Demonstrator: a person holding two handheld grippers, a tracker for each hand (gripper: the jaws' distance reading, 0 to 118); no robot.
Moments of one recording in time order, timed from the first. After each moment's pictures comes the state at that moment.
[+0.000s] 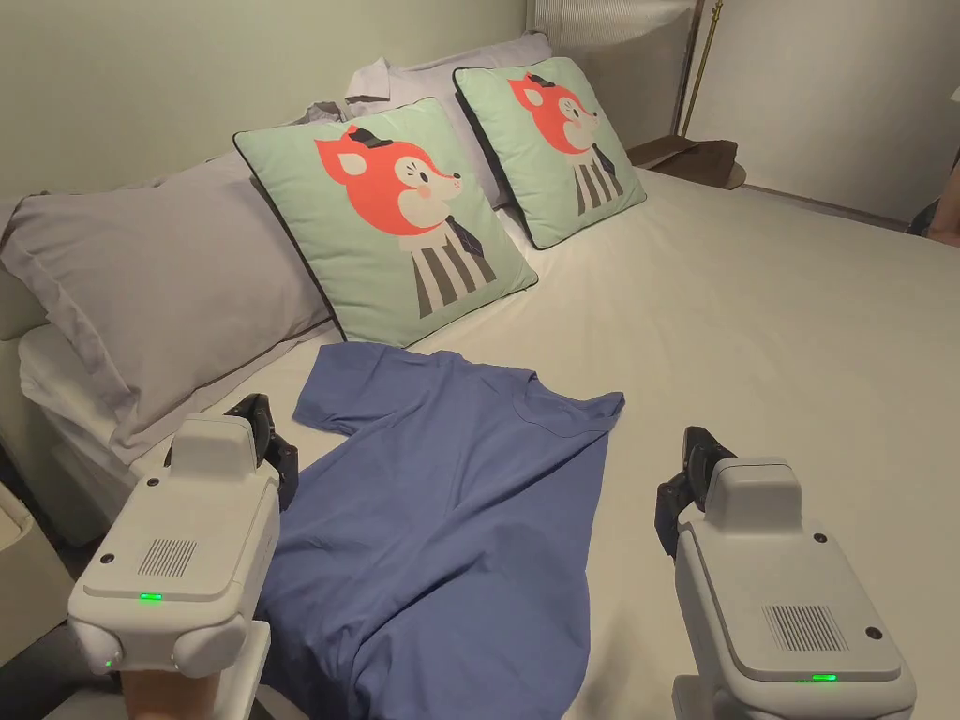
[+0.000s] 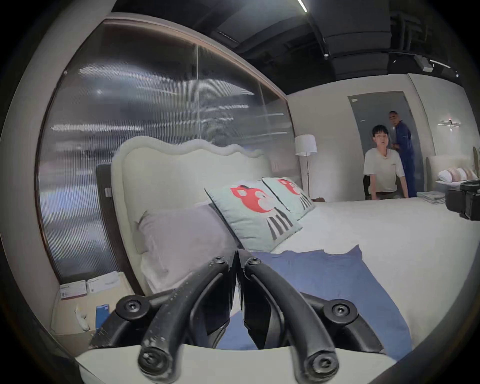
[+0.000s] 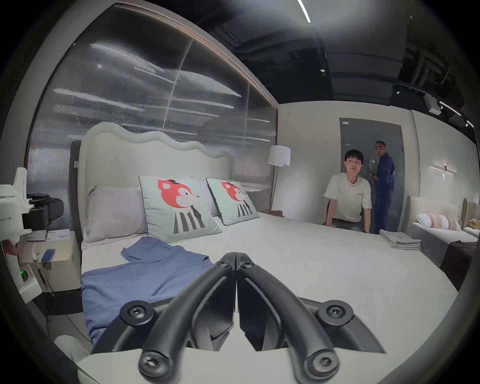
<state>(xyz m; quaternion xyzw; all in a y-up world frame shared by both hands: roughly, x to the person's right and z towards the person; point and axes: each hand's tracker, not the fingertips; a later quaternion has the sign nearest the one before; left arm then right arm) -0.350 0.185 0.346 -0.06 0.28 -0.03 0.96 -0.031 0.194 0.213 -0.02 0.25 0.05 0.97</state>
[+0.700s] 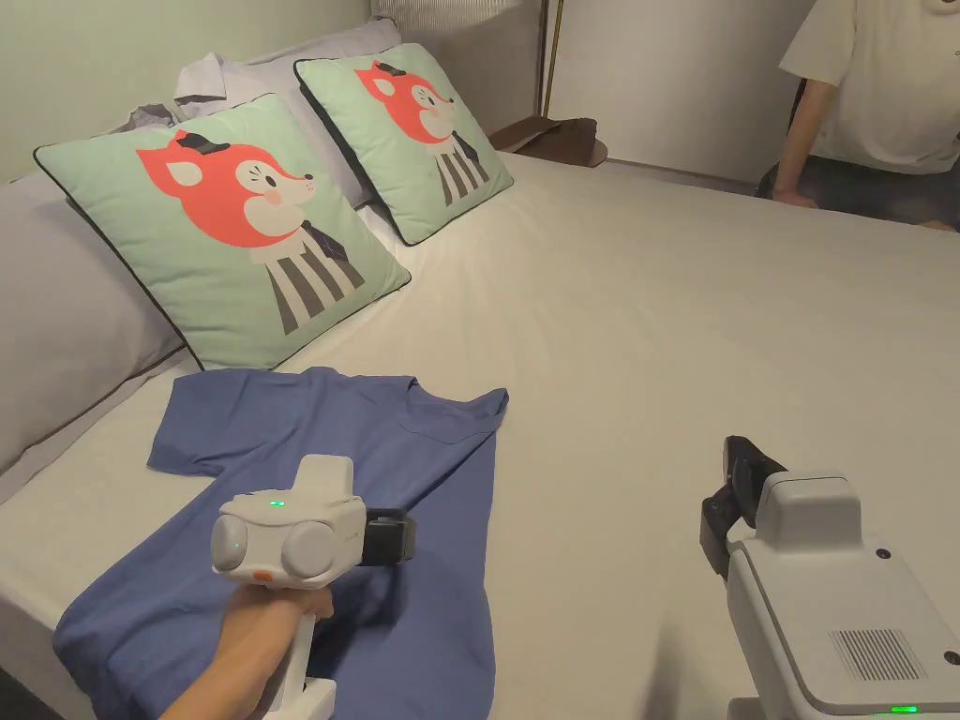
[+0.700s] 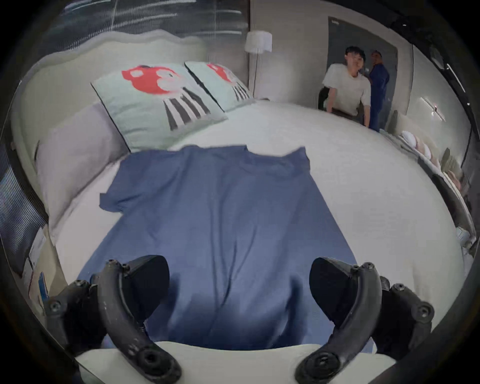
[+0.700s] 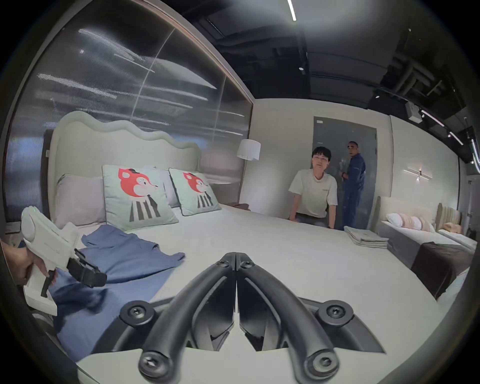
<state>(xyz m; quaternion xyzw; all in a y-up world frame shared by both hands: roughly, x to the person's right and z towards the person) -0.295 0.106 0.164 -0.39 0.12 0.06 0.91 0.061 0.194 0.187 -0.03 0.15 0.07 0.99</state>
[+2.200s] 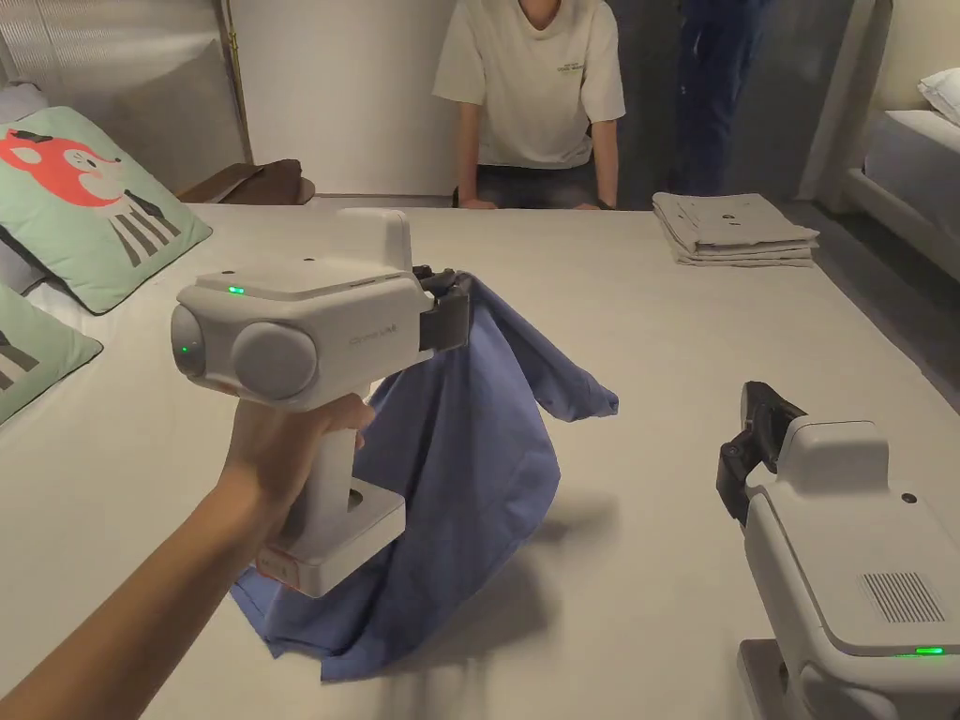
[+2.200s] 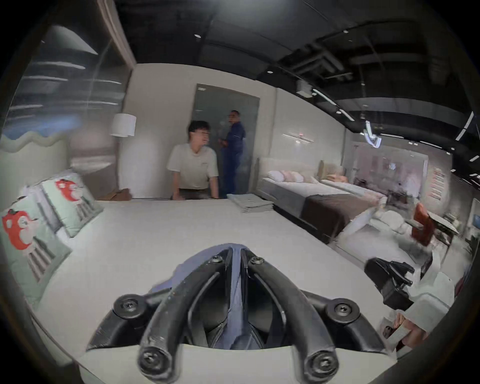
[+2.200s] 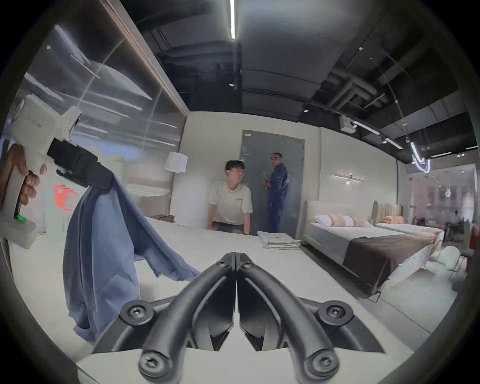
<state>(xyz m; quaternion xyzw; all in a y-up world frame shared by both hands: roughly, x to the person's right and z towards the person) 0.002 0.342 0.140 -0.15 -0.30 0.02 0.94 0.292 0.237 0.282 0.02 -0.07 0.06 1.00</state>
